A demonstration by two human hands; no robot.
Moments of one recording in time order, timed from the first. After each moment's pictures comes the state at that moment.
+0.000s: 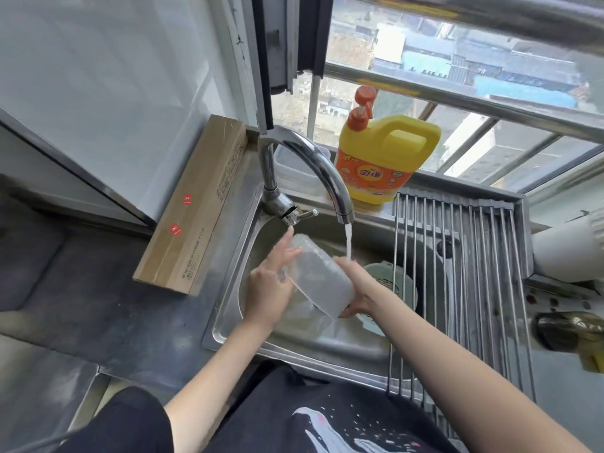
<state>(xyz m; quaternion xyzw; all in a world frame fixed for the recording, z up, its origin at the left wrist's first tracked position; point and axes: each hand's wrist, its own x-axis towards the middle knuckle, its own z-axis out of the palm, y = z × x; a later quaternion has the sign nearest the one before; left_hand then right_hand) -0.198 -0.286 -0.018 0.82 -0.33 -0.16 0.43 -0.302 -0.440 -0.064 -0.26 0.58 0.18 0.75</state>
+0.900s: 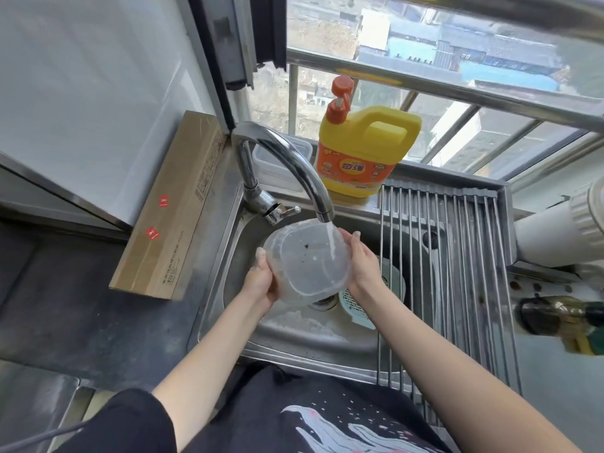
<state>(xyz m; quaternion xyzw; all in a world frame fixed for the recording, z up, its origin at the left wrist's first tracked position) -0.185 -0.328 -0.060 0.59 0.19 -0.54 0.57 -0.309 -0.445 -0.030 -0.35 0.56 -0.20 0.72</state>
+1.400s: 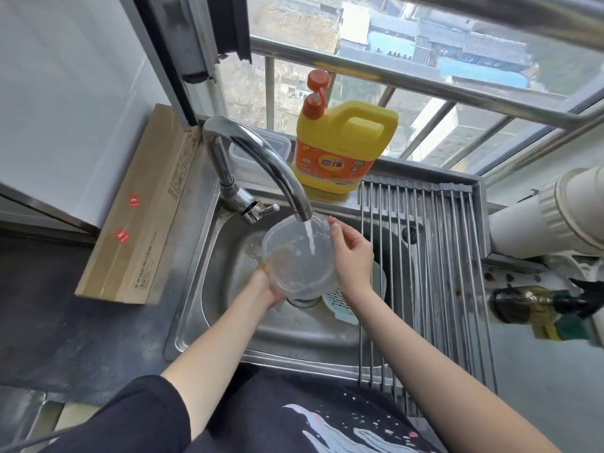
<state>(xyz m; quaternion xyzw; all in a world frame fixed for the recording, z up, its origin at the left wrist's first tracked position) -0.209 -0.357 -0.072 0.44 0.30 -0.62 0.58 -0.317 -0.443 -0.005 -0.56 0.55 -0.28 0.56</state>
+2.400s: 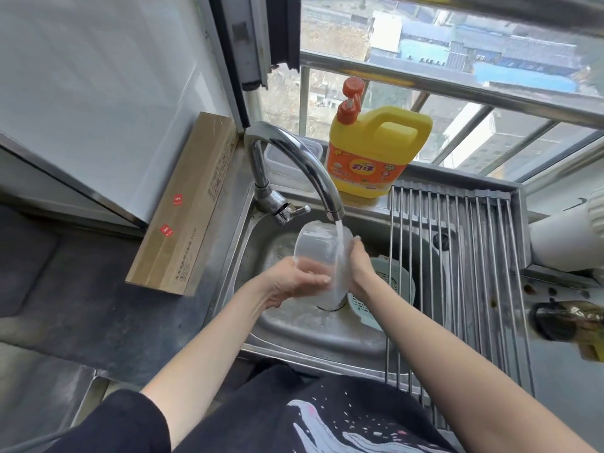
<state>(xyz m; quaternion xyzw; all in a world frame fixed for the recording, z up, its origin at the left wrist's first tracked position) -0.183 -0.329 -0.021 0.58 -0.11 -0.69 0.42 -0.292 -0.453 -0.063 -0.35 0.62 -0.04 0.70</state>
